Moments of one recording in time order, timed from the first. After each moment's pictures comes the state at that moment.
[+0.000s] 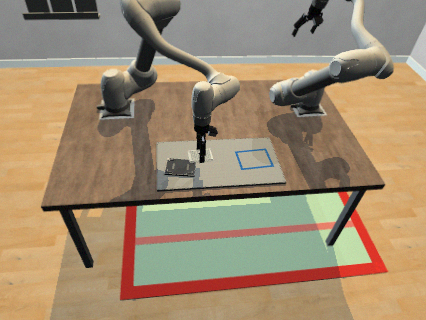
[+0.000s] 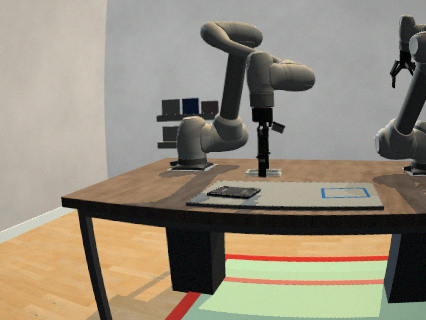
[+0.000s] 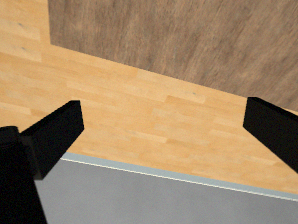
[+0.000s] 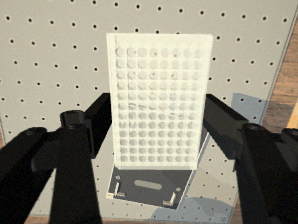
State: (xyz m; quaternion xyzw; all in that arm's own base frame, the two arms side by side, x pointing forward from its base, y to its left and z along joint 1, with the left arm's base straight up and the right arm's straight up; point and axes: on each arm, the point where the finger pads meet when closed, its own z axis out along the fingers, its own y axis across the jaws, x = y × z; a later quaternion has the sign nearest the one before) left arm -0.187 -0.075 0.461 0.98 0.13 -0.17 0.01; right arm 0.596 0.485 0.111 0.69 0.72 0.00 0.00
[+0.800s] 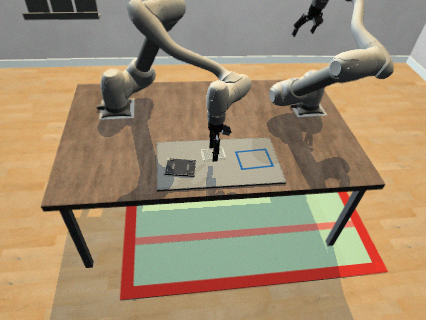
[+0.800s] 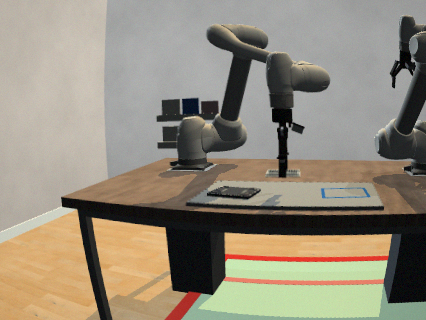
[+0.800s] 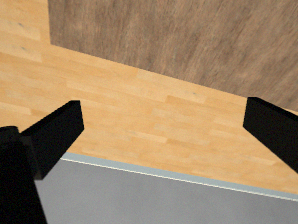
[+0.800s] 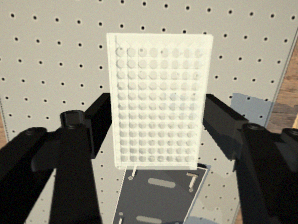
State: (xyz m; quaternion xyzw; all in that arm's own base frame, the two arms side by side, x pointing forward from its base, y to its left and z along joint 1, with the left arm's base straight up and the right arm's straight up) left arm -0.187 -0.075 0.461 0.98 0.13 -0.17 0.01; right arm 0.591 0.557 0.109 0.69 0.72 0.00 0.00
